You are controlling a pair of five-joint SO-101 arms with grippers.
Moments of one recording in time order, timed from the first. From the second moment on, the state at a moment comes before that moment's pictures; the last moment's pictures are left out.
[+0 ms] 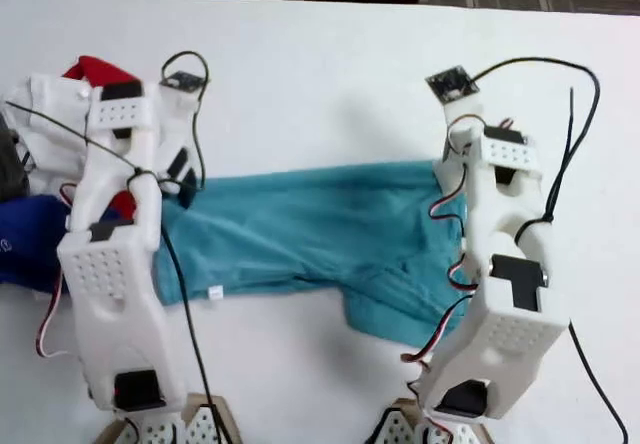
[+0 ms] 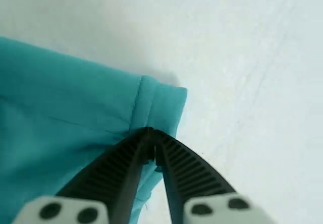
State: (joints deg) left arm -15.7 41.2 -27.0 90.6 -25.1; right arm 7.1 20.8 5.2 55.3 34.2
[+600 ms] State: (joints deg) left arm -12.7 36.4 -34.2 100.0 -25.0; right arm 7.1 20.7 -13.2 78.4 39.1
